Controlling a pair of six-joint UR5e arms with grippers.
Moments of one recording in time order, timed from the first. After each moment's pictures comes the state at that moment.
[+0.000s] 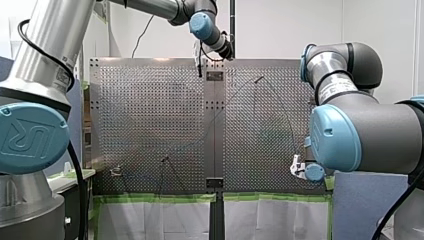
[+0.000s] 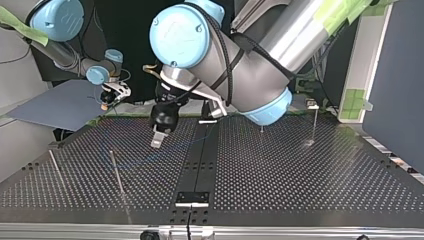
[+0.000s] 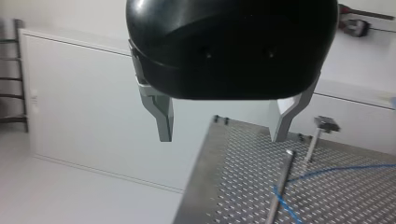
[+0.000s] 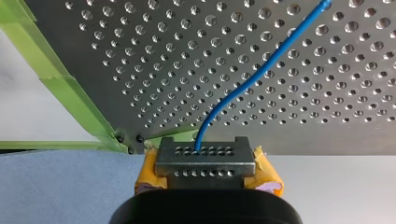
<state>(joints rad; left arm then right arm) -0.71 -1.83 -1.20 -3.29 -1.82 -1.82 1.66 -0.54 1.51 -0.74 1.69 1.74</state>
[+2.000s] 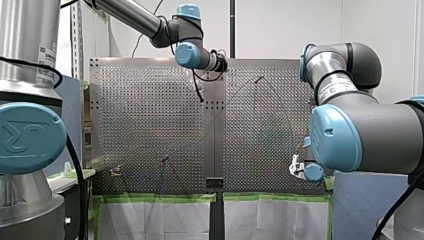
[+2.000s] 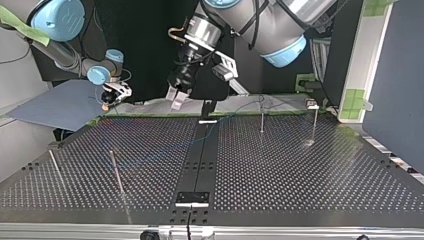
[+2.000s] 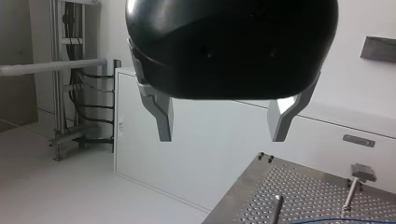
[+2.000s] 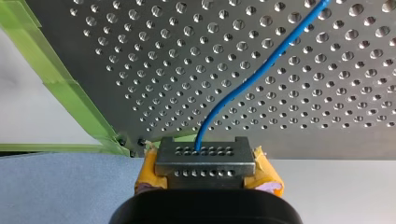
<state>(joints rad) -0.73 -1.65 -1.72 -2.76 -1.81 -2.00 1.67 -0.54 1.51 -0.74 1.69 1.74</state>
